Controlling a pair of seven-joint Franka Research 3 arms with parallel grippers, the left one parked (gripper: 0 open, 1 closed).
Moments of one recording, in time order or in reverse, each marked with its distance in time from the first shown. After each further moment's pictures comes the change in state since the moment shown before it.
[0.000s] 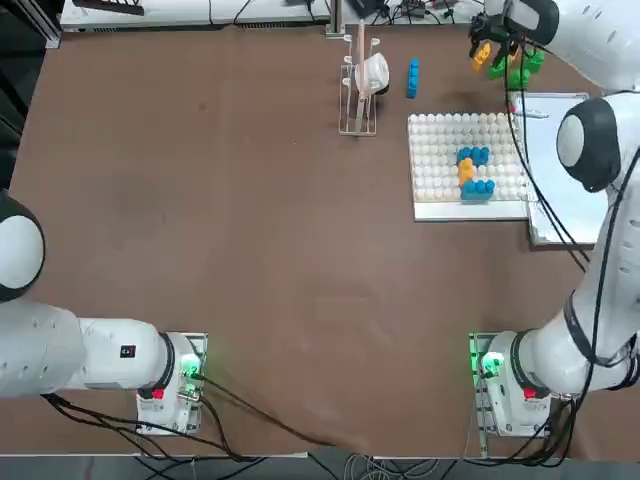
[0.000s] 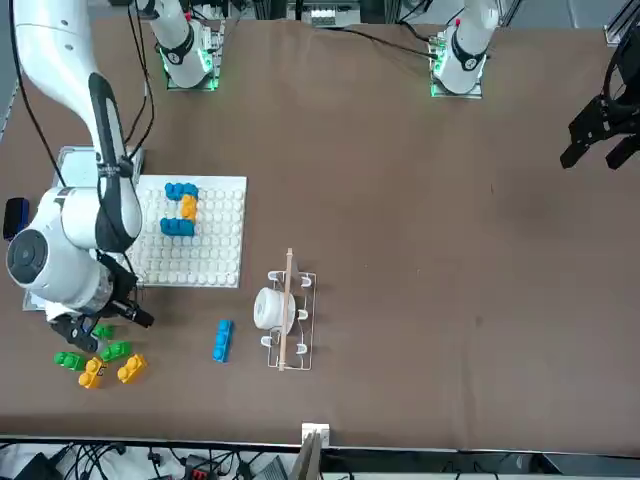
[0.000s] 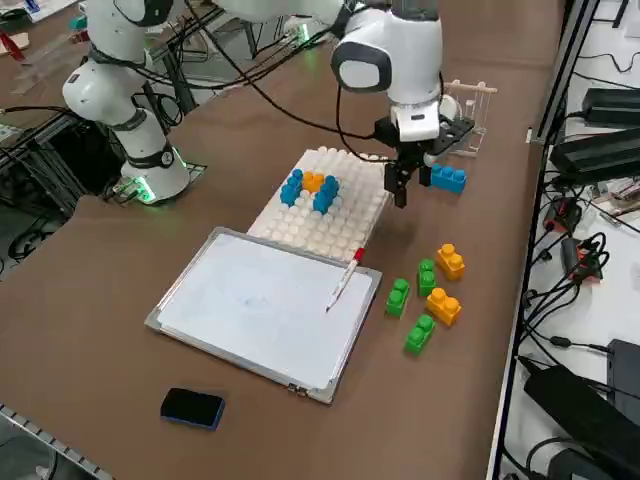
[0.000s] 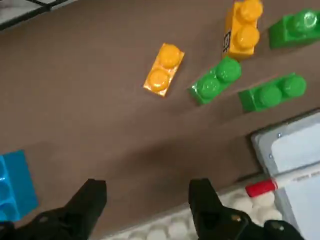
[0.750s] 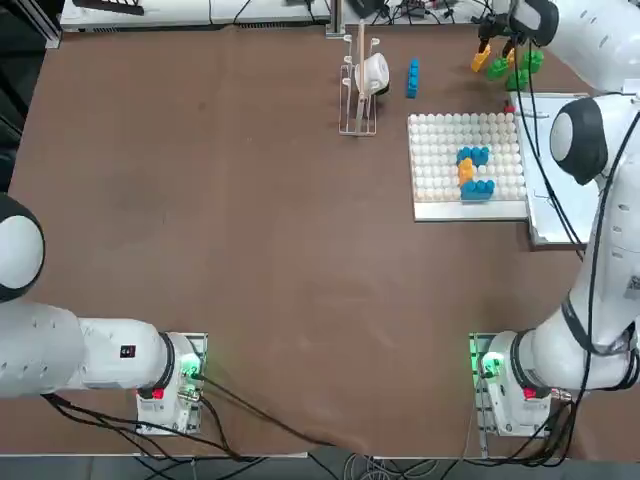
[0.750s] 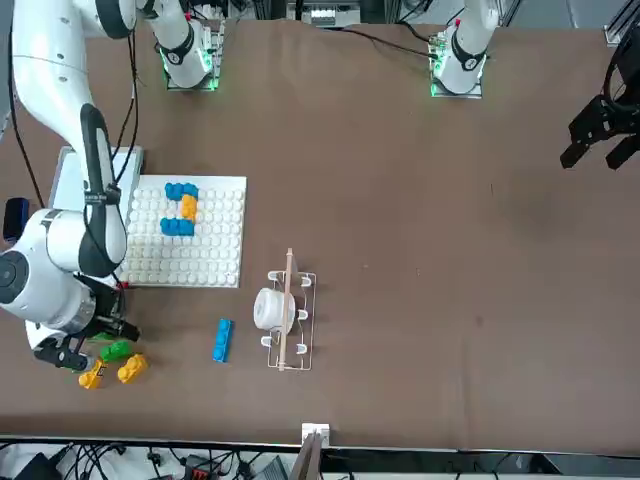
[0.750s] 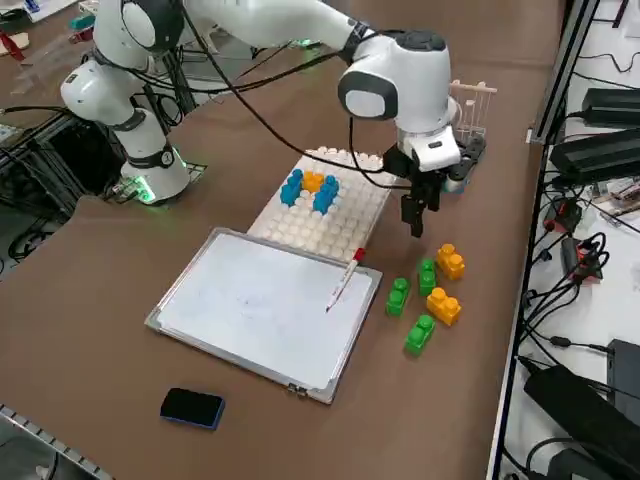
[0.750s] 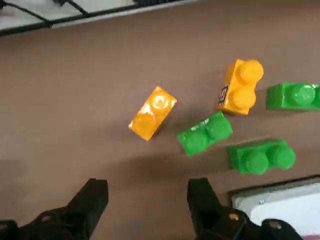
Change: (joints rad) arm -0.057 0.135 0.002 0.150 0.004 0.058 -0.208
